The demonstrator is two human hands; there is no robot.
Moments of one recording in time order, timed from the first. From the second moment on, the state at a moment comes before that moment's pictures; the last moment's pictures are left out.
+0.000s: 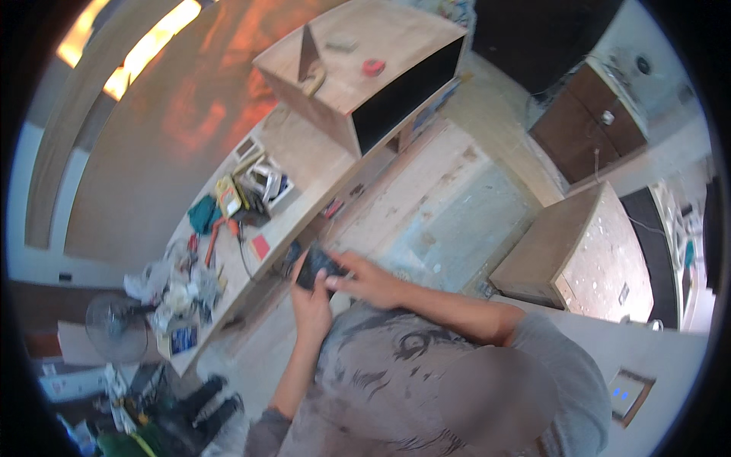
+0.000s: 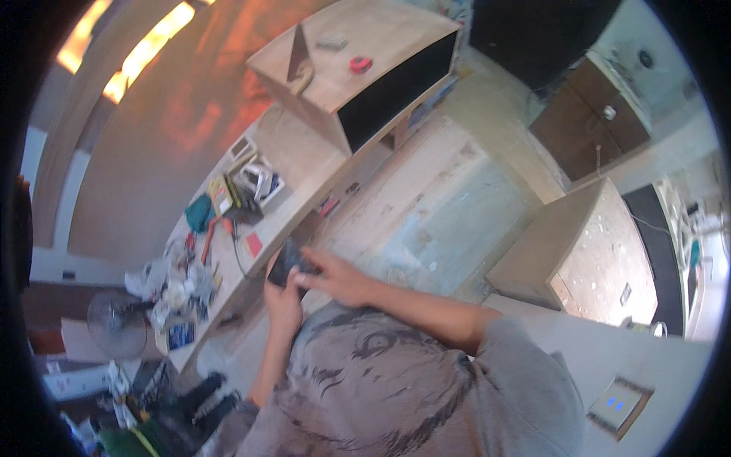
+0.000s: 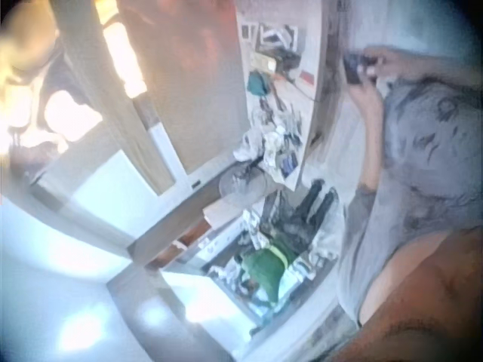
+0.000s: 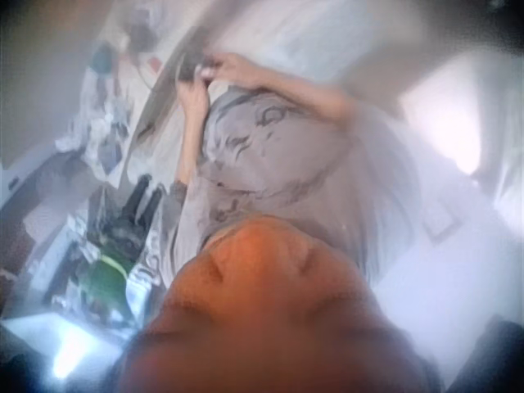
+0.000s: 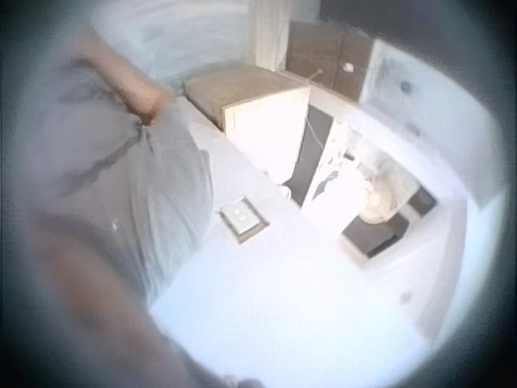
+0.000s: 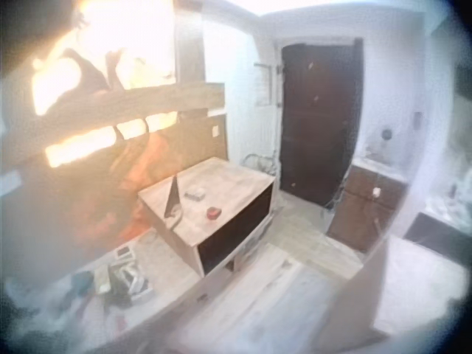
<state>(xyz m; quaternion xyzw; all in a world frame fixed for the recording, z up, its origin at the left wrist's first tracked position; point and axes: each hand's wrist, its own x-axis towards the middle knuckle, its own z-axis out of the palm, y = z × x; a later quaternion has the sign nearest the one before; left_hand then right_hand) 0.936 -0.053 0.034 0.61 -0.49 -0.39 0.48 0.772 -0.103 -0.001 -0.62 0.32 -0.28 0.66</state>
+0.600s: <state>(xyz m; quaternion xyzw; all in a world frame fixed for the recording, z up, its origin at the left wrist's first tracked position) 0.653 -0.224 0.034 0.46 -0.60 -0.60 0.25 0.494 -0.143 0.012 -0.38 0.59 -0.40 0.59</state>
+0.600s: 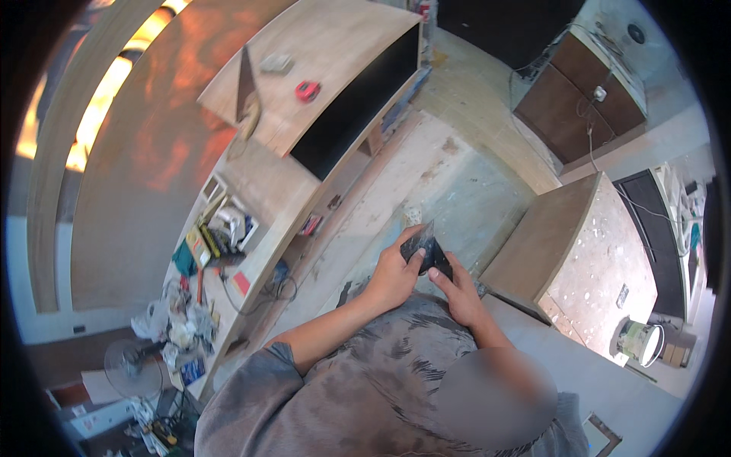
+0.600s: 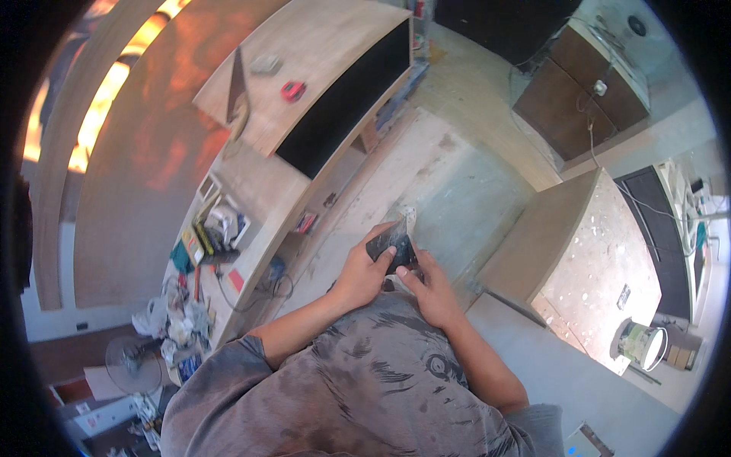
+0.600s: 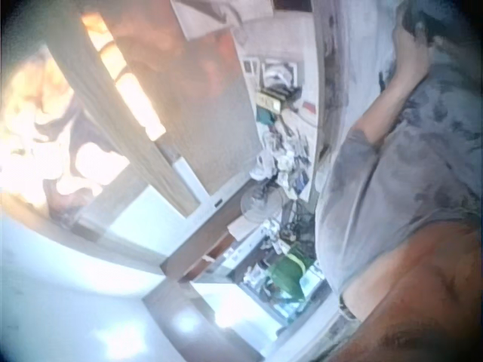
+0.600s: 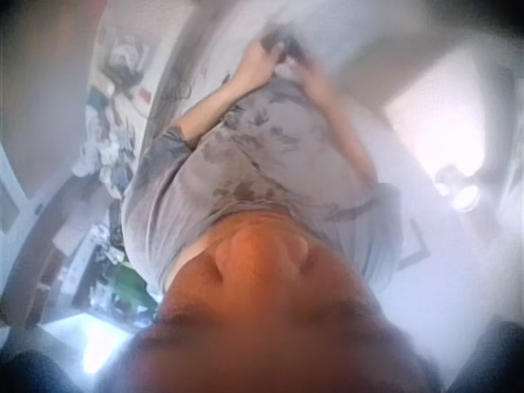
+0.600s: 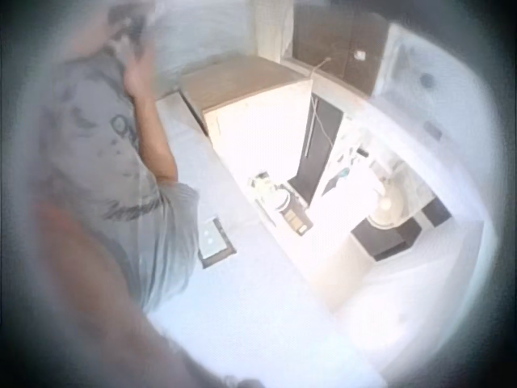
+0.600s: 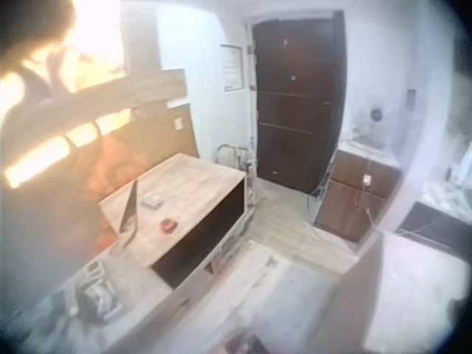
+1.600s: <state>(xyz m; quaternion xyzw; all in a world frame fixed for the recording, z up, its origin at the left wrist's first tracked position) 0.134 -0.535 0.045 0.24 -0.68 -0.69 0.04 0.044 -0.392 0.014 -0.26 0.73 -0.52 0.37</state>
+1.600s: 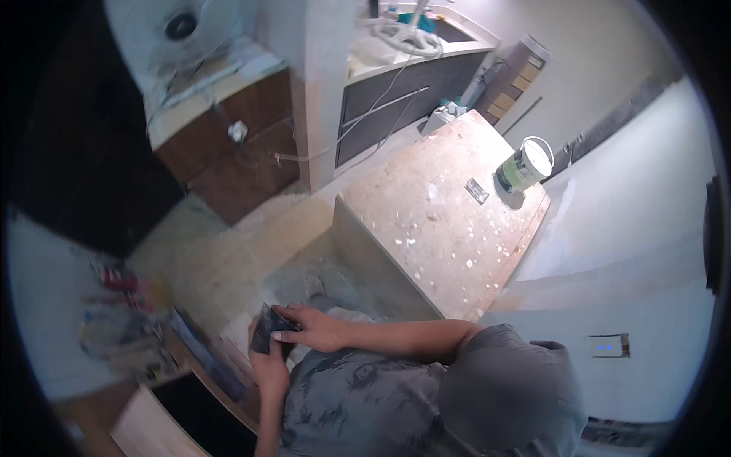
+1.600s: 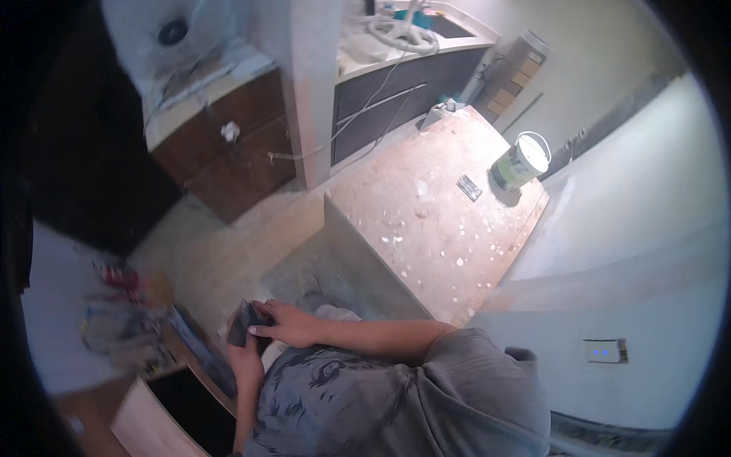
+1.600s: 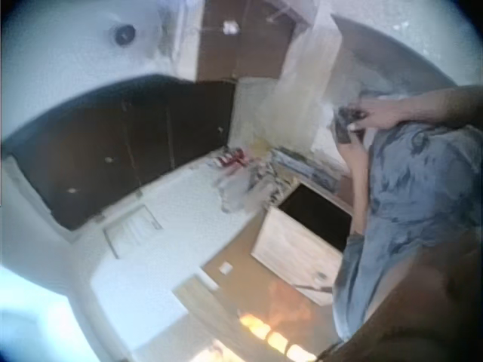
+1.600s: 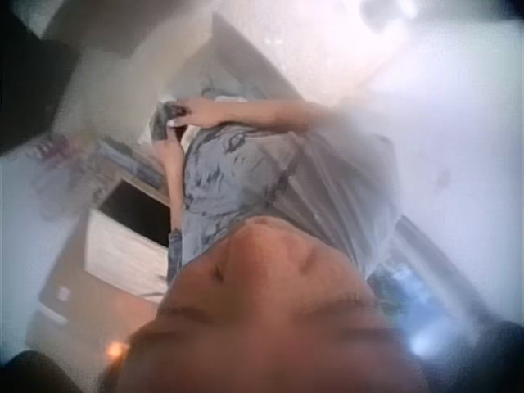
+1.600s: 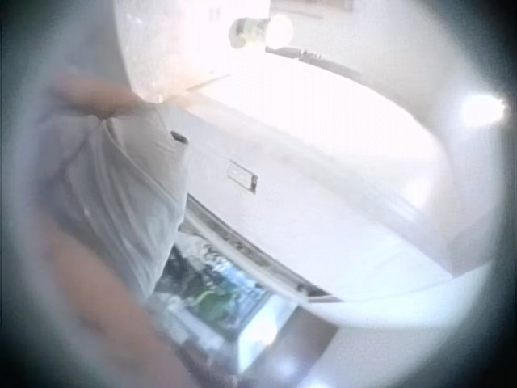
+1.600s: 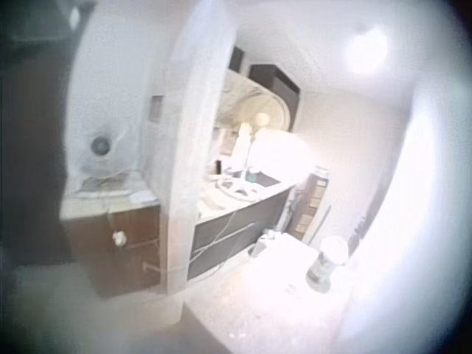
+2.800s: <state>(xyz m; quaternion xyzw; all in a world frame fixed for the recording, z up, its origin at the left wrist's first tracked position) -0.428 -0.476 -0.123 0.22 -0.60 -0.67 -0.38 -0.426 0.313 -0.059 0.53 0.48 -0.52 -0.48</state>
